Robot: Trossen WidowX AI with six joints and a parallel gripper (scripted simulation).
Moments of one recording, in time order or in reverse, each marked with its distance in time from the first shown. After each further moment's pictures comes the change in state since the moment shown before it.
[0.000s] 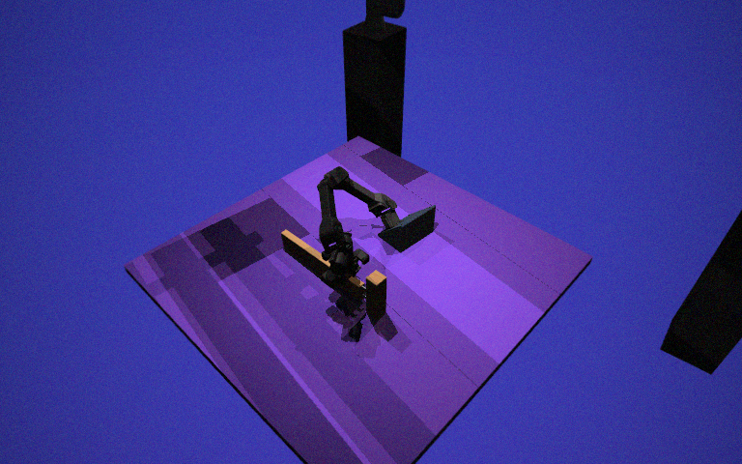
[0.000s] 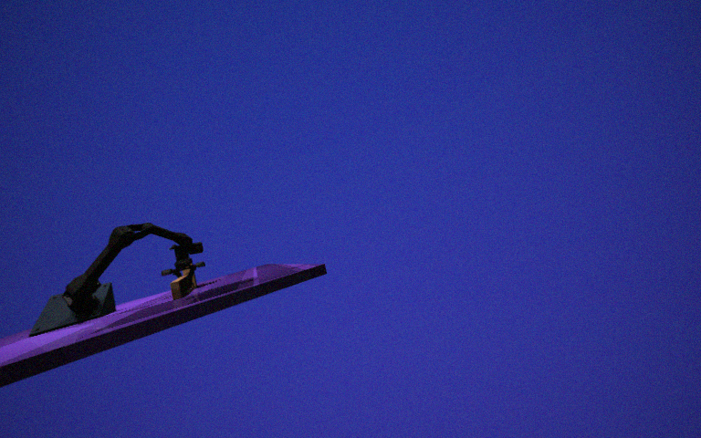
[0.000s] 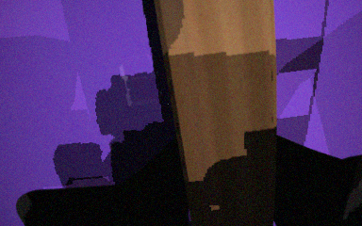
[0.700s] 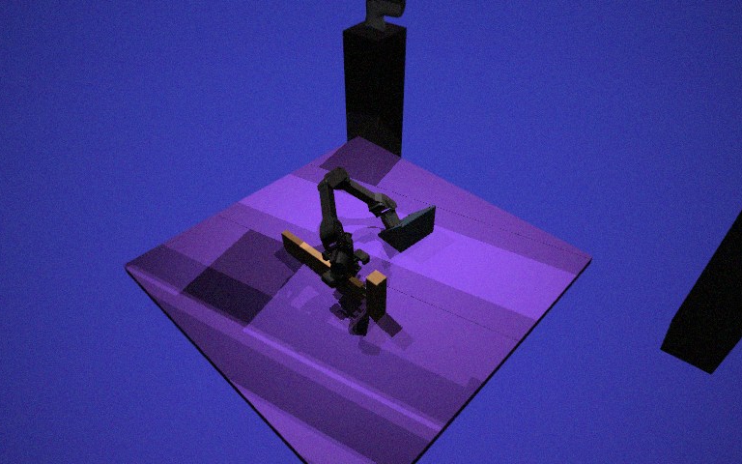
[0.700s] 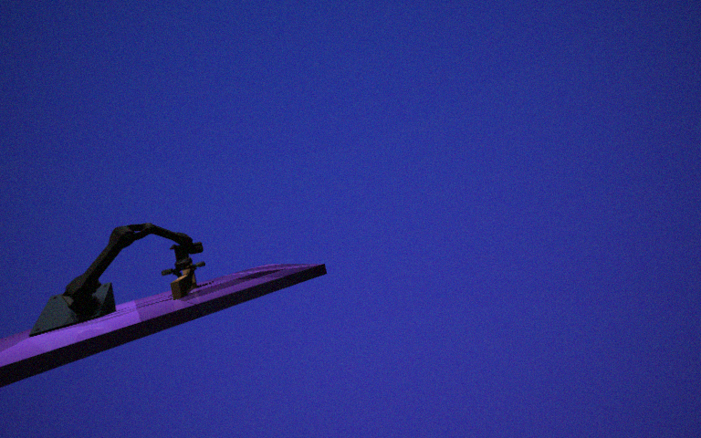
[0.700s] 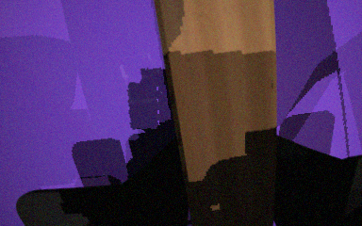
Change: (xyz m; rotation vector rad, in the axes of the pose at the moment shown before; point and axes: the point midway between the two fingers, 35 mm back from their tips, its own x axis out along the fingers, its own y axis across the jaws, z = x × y) arm -0.001 0.000 -0.002 0.001 0.003 0.001
